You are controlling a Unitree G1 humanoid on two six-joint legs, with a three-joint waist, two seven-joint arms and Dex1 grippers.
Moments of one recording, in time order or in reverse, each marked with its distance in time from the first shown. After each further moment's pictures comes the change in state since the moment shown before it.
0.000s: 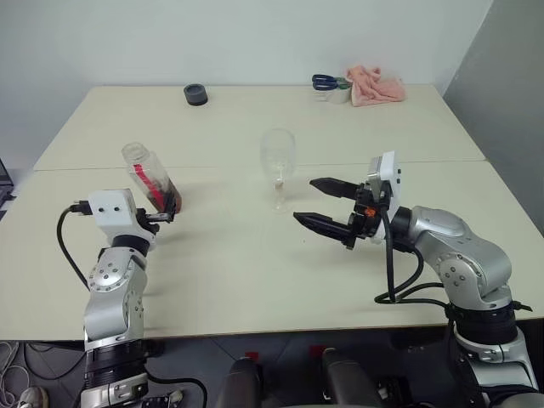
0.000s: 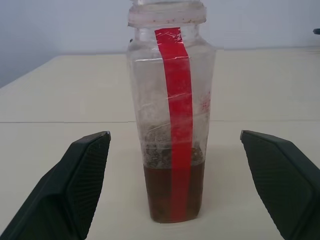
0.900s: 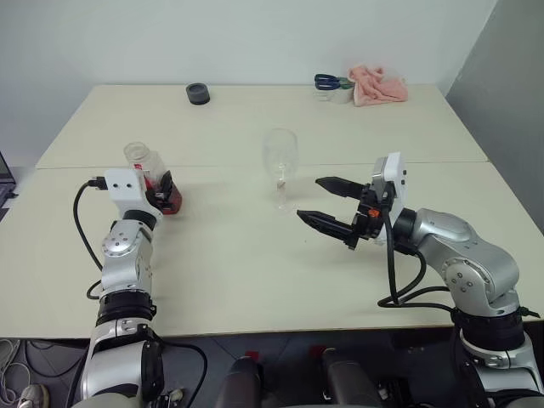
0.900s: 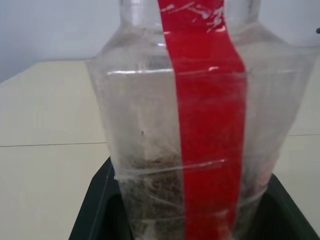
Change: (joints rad) left arm -0.310 0.069 -0.041 0.581 0.030 -0.291 -0.095; right arm 0.026 -0.027 -0.004 -0.048 0.035 0.005 -0.076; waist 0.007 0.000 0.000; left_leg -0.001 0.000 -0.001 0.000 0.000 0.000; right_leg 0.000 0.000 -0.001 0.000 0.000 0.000
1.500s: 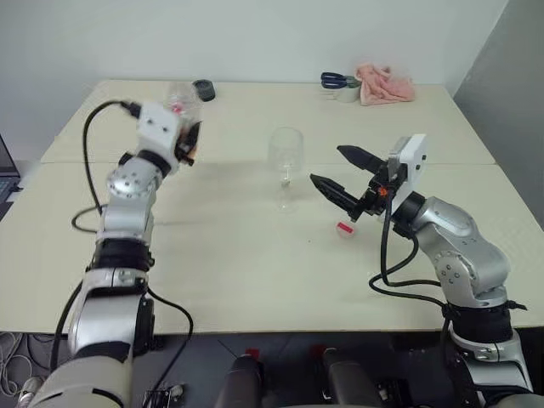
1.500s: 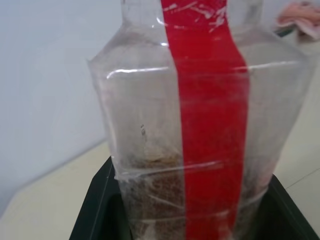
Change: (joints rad) left arm -0.349 0.119 -0.289 0.085 0.252 -0.063 -0.146; right arm -0.024 0.075 -0.014 0.141 -0.169 -0.282 -0.076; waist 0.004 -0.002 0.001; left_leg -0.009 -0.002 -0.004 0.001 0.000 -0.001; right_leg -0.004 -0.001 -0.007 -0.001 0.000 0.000
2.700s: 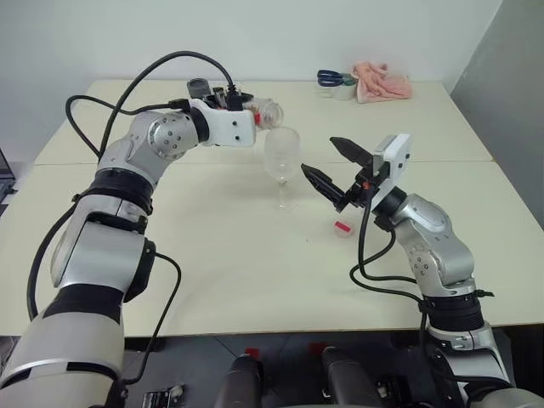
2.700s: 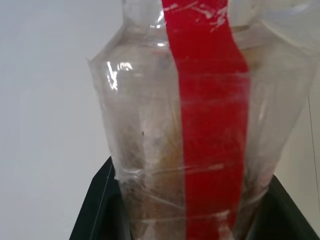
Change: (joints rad) left arm -0.404 0.074 -0.389 0.425 0.515 -0.541 0.004; right arm -0.043 0.094 0.027 0.124 -0.084 -0.159 -0.006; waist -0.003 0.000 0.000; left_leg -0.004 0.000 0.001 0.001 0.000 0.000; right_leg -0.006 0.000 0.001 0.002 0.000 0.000
